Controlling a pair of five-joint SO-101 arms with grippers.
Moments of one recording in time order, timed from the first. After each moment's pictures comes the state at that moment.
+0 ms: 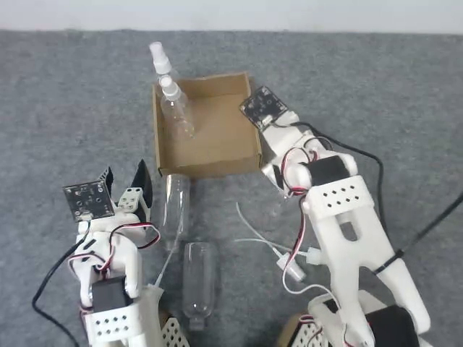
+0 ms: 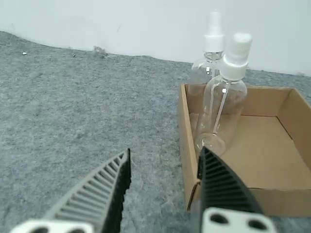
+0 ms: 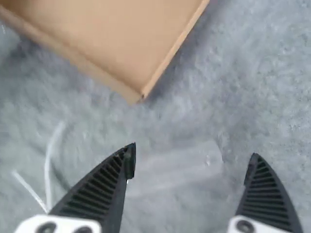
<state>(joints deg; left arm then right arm) -16.8 -103.4 96.3 41.3 6.8 -20.5 -23.9 32.9 56.7 26.1</state>
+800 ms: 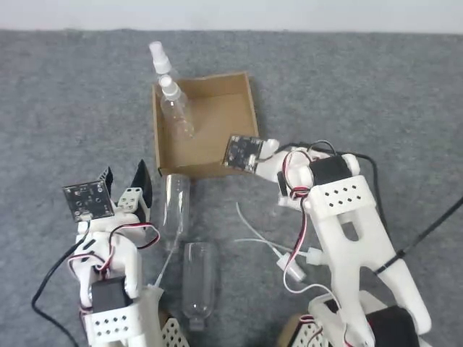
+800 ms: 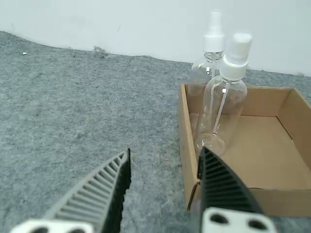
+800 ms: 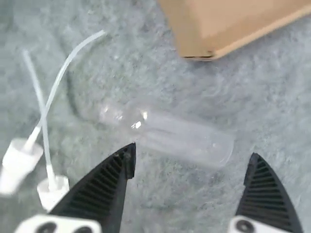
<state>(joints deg) -16.8 -103.4 96.3 41.3 6.8 -19.9 -23.9 32.8 68.3 59.0</state>
